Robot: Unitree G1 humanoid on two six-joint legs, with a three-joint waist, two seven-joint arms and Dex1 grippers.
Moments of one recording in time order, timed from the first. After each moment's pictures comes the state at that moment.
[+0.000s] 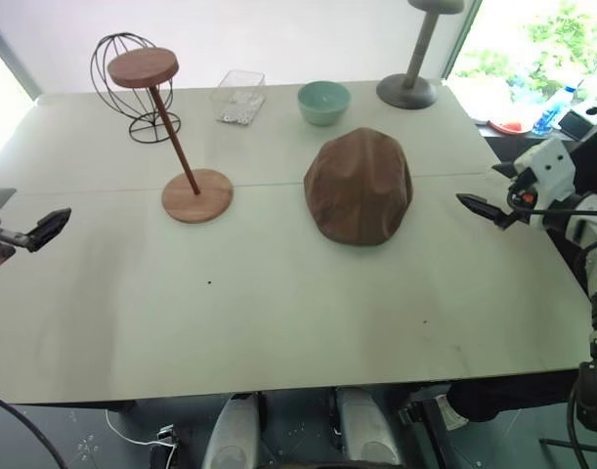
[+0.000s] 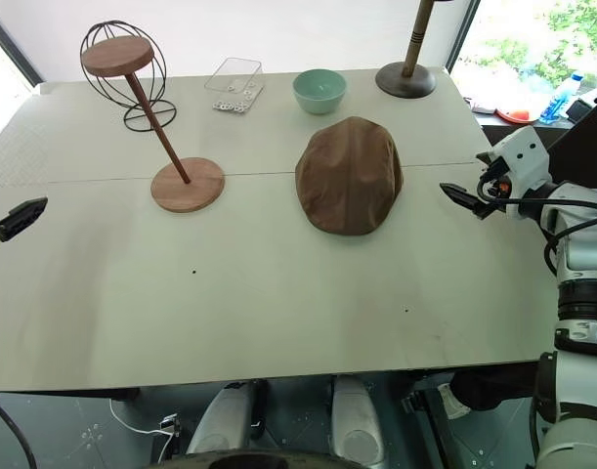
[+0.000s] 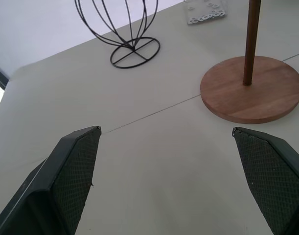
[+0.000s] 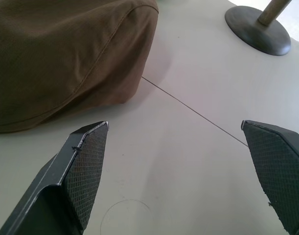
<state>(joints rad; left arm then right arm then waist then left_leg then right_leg) -0.09 0.96 0.65 0.00 -0.43 0.50 -0.76 -0.63 -0.88 -0.17 0.51 0.16 0.17 0.91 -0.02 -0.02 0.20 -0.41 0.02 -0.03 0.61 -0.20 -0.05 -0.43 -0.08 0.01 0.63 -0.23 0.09</state>
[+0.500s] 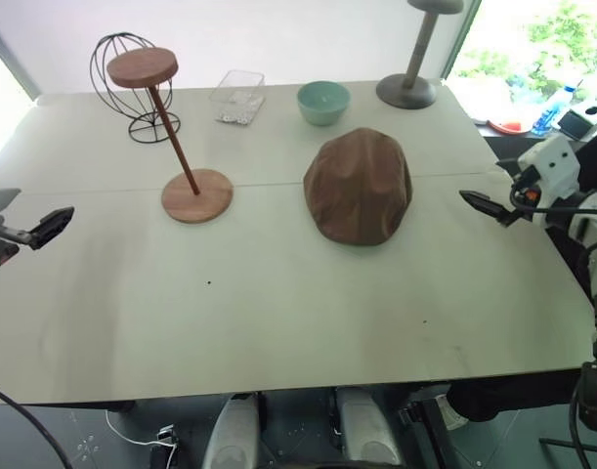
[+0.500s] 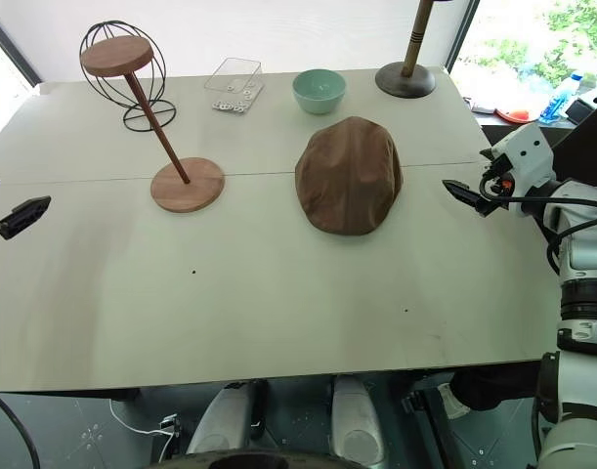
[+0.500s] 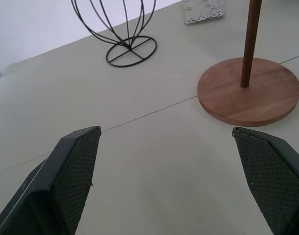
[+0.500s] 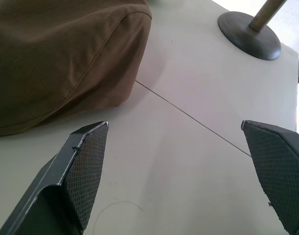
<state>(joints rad) -0.12 0.96 0.64 0.03 -0.43 0.51 -0.77 -0.63 -0.88 -0.17 0.50 0.17 0.17 0.89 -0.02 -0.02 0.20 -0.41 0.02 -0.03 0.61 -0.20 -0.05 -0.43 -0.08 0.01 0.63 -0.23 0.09</state>
